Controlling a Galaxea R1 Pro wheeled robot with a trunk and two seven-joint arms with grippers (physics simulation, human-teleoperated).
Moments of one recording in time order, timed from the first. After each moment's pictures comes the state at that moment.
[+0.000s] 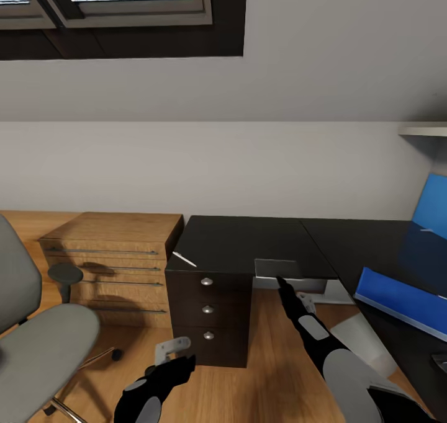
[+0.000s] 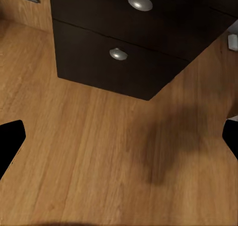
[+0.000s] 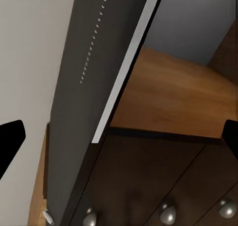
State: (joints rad) left arm -0.09 -0.02 -0.34 -1.43 0.59 0.55 0.51; right arm -0.77 0.05 -0.22 -0.28 -1.02 -0.03 0.25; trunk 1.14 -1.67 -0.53
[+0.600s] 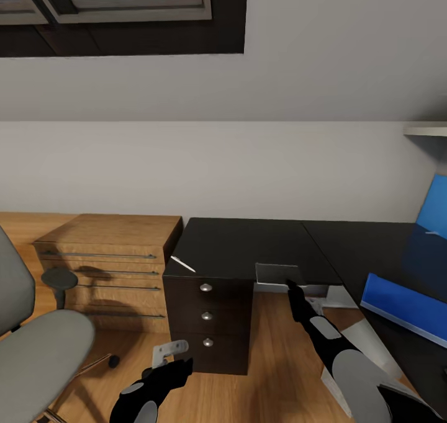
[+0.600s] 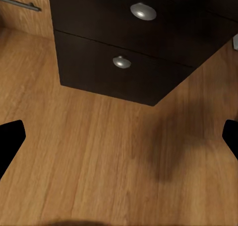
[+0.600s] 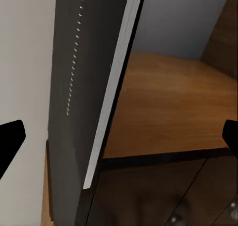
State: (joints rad) left arm -0.08 0.01 -0.36 -1.44 0.59 0.55 0.51; right arm -0.77 0.01 -0.32 -0.27 -1.05 0.07 0.22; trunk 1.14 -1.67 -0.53
